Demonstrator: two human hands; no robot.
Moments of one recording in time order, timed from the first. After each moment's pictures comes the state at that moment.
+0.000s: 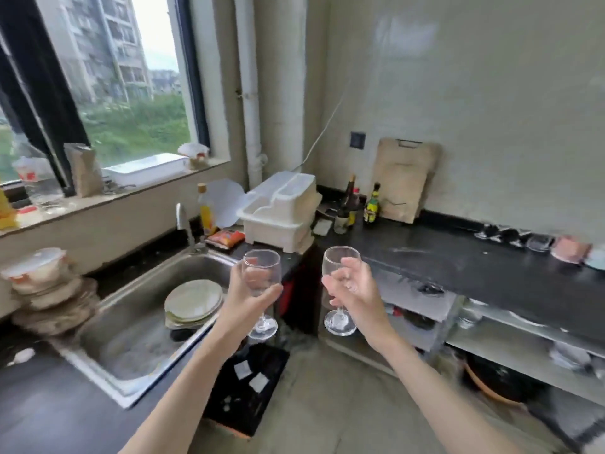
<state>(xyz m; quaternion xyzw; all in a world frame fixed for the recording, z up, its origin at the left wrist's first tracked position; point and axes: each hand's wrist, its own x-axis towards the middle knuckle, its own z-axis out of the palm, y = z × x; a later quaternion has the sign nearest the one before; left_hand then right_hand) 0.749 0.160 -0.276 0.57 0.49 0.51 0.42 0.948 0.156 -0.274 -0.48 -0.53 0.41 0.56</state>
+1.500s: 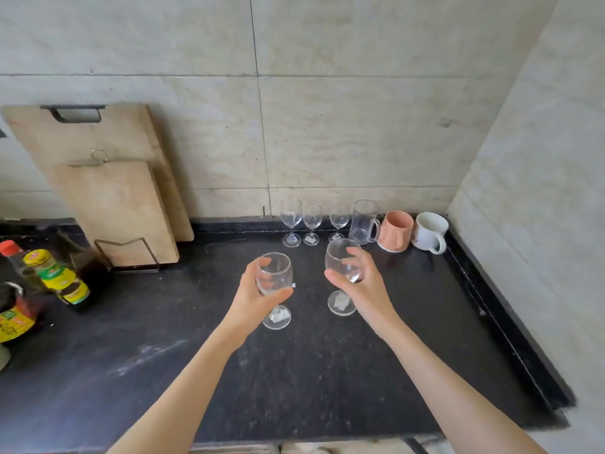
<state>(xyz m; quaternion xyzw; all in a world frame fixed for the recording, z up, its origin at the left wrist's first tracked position) 1.551 0.660 -0.393 0.67 0.41 0.25 0.57 1.726 0.549 -0.375 -0.70 -0.34 0.30 0.55</state>
